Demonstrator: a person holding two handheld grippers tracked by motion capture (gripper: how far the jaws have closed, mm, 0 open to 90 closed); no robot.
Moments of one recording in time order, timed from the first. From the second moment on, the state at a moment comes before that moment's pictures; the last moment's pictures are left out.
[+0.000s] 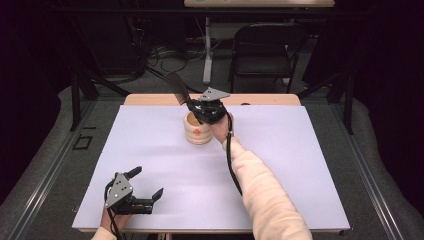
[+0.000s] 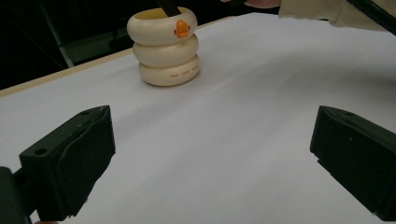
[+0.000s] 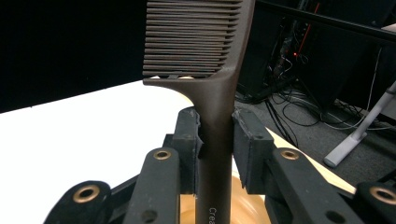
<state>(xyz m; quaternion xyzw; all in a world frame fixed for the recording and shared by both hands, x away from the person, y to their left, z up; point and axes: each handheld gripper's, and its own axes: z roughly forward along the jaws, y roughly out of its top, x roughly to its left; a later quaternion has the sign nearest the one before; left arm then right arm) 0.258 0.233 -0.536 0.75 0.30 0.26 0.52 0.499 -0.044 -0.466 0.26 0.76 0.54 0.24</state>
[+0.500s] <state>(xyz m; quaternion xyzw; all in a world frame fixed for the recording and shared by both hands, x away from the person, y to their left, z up) 0.258 0.233 -0.536 0.75 0.30 0.26 0.52 0.499 -0.046 -0.471 0.26 0.77 0.54 0.24</state>
